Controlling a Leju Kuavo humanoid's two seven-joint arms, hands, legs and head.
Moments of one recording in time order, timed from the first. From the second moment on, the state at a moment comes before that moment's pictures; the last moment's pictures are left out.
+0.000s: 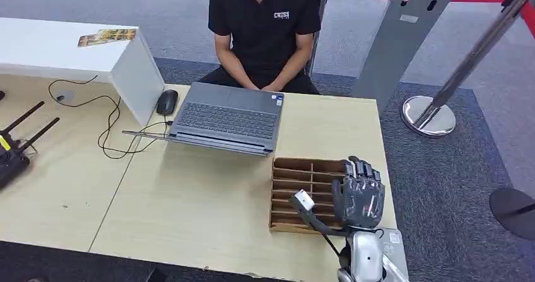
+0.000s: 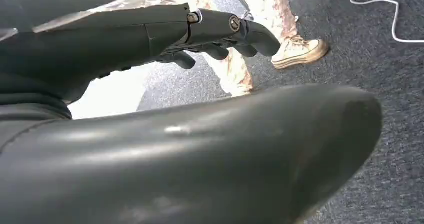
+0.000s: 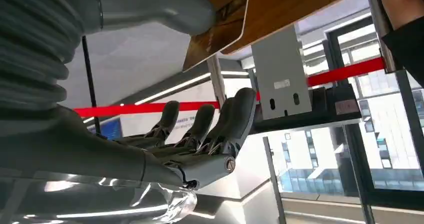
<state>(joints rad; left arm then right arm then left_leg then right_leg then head) -0.01 0.06 -0.43 -0.40 -0.59 0.70 0.62 -0.11 -0.16 0.52 -1.39 1.49 -0.70 0.70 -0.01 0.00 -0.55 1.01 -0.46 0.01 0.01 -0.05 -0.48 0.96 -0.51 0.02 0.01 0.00</state>
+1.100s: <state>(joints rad) 0.00 0.06 -0.42 -0.41 -0.64 0.70 0.63 -0.10 -0.17 0.53 -1.40 1.53 -0.70 0.70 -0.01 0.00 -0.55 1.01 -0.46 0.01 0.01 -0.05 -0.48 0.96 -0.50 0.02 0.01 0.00</state>
